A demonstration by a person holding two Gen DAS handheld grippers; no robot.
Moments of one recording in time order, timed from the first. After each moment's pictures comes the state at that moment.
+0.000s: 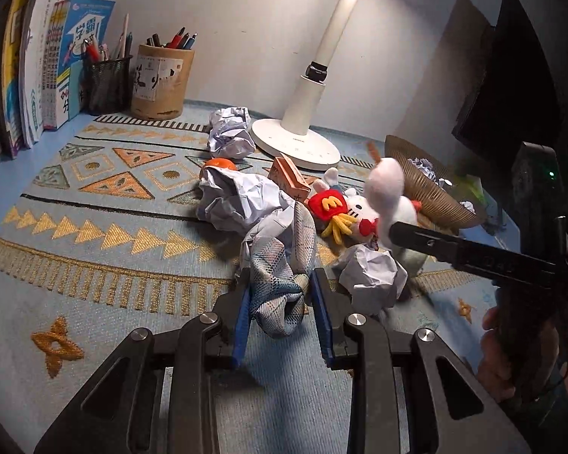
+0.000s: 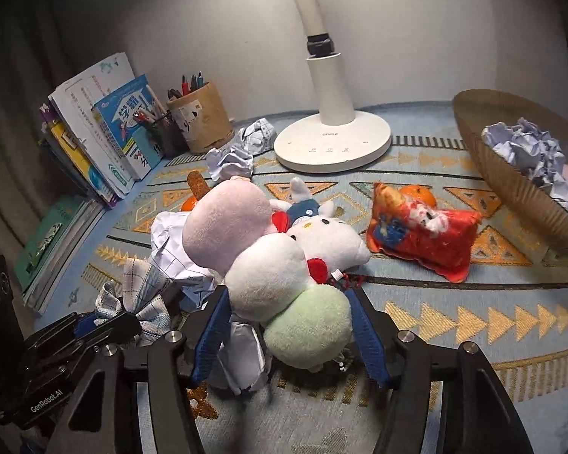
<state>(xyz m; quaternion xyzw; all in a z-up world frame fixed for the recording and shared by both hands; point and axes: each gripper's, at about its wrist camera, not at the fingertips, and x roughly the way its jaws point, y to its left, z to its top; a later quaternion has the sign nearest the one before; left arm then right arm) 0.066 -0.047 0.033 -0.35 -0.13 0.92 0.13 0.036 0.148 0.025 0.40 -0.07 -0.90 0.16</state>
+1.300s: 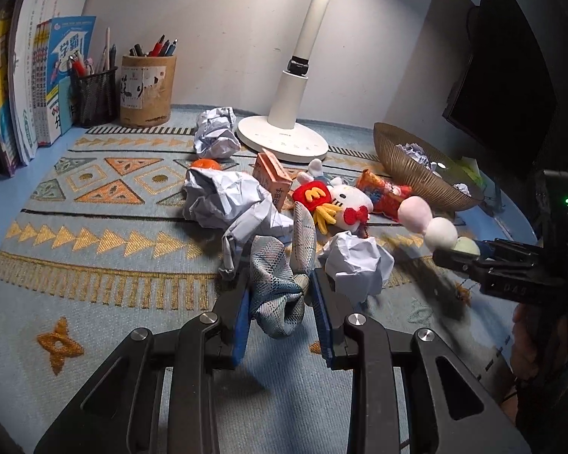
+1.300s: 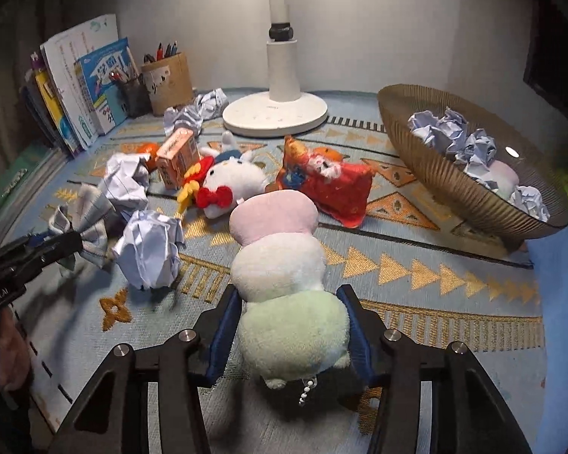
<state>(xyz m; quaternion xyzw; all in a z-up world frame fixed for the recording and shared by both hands) 0.074 -0.028 0.045 -0.35 -0.09 0.92 0.13 0.076 0.197 0.027 0.42 0.03 -0.90 0.11</state>
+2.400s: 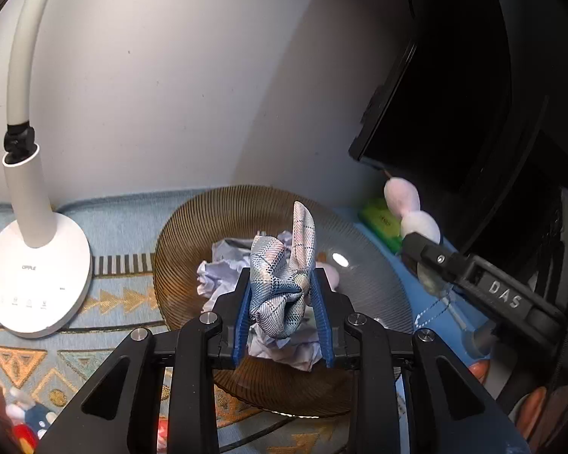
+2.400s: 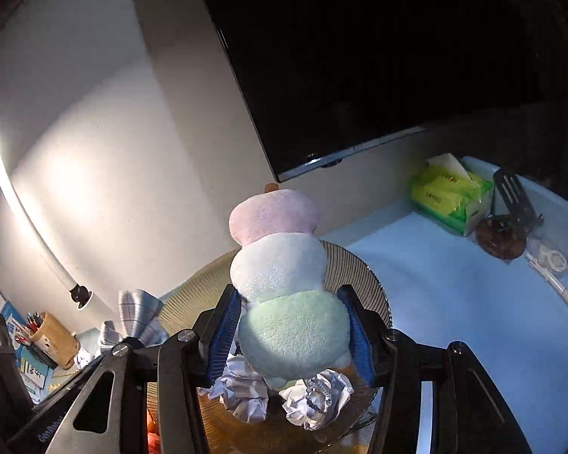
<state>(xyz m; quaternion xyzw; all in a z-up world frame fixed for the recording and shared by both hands) -0.125 0.221 0.092 -0.34 -0.10 0.89 0.29 -0.008 0.409 0.115 0.26 -0.20 -0.94 -0.11</state>
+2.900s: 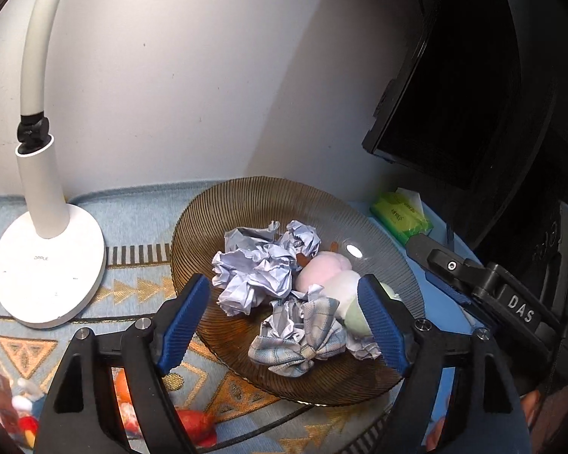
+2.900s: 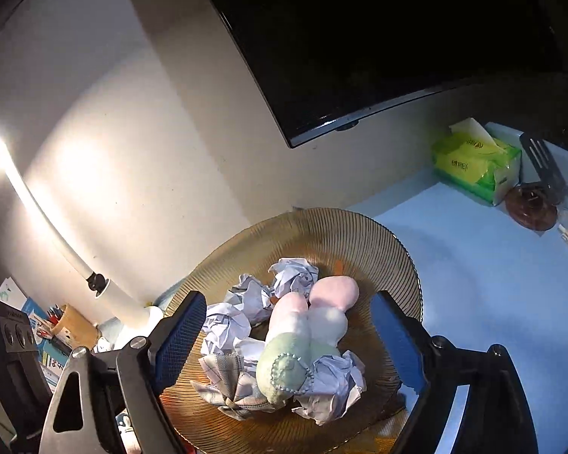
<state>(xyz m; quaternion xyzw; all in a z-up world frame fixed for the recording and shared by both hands) -0.118 0.211 0.098 -0.33 -0.10 0.90 0.27 -0.007 0.412 0.094 0.26 -0.23 -0.94 -0.06</state>
